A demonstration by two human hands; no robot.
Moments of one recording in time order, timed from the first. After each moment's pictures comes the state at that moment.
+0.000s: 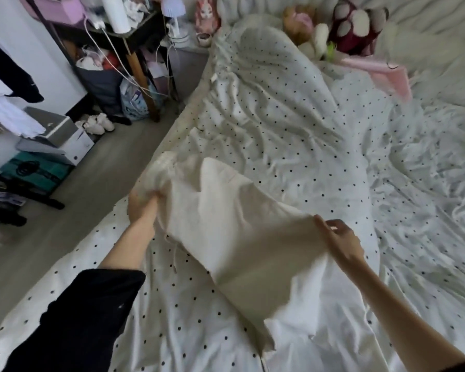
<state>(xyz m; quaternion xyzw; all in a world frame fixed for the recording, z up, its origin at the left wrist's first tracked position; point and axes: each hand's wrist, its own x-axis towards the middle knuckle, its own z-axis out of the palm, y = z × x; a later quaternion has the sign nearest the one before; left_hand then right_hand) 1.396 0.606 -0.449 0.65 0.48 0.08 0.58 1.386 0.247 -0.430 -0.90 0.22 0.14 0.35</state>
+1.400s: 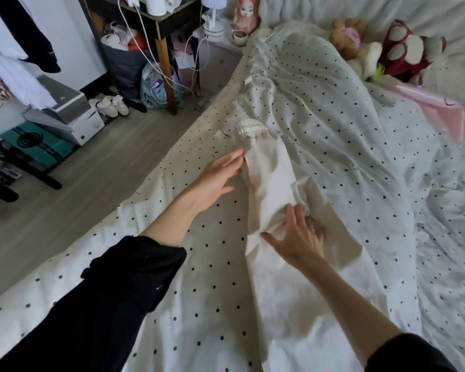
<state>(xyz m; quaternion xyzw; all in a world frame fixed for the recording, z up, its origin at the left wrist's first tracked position) 1.499 0.587 -0.443 0.62 0.12 -0.13 0.76 1.469 0.374 -0.483 -0.98 -0.06 0.18 0.07</state>
